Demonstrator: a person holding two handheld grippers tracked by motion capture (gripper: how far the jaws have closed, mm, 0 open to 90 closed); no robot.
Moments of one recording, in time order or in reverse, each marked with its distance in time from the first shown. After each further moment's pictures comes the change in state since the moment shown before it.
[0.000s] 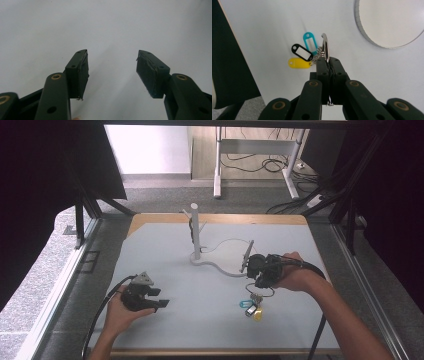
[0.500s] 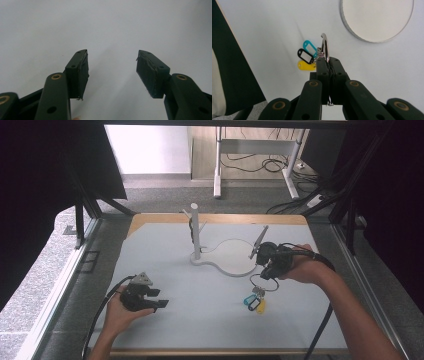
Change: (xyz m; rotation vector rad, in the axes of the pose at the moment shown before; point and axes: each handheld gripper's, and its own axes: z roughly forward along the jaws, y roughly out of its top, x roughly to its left) left arm 0.002 -0.003 0.000 0.000 -0.010 -0.016; right arm -0.021 -0.016 -0.025 -0.067 0.018 0.112
